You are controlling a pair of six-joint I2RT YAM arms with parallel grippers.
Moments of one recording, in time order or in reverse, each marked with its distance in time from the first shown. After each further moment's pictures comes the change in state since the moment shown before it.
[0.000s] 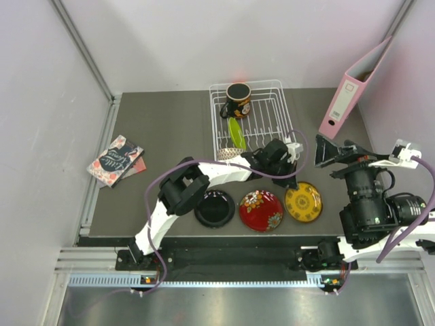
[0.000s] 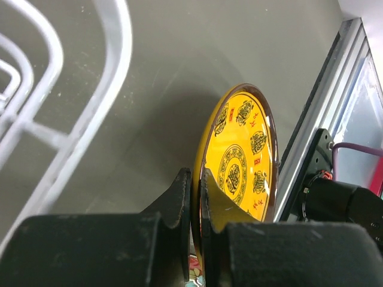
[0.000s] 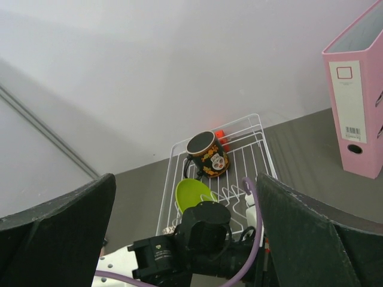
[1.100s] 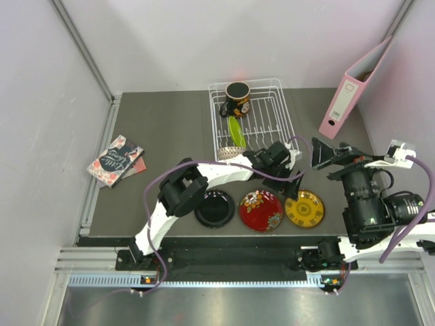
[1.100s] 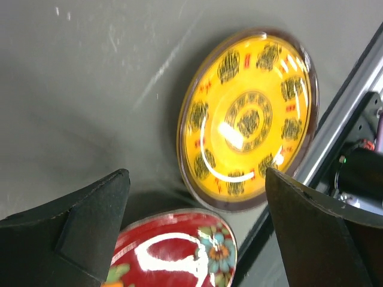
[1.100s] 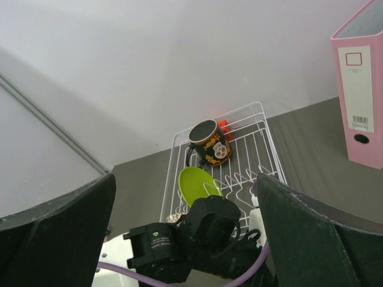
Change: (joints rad) left arm -0.019 -0.005 0.060 -0.261 -0.064 0.105; right arm -0.001 -0.038 -0.013 -0.166 0.026 0.154
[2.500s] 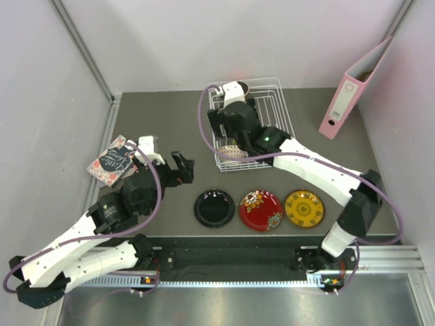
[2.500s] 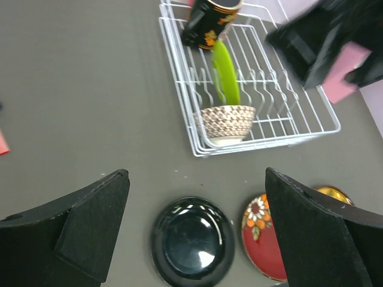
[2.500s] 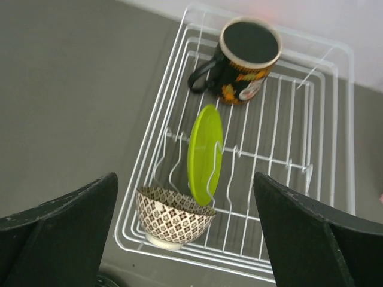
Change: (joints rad) left arm 0.039 -1.522 -0.813 -0.152 -1.045 -0.125; right arm -0.698 0.972 0.775 -1.498 -0.779 0.931
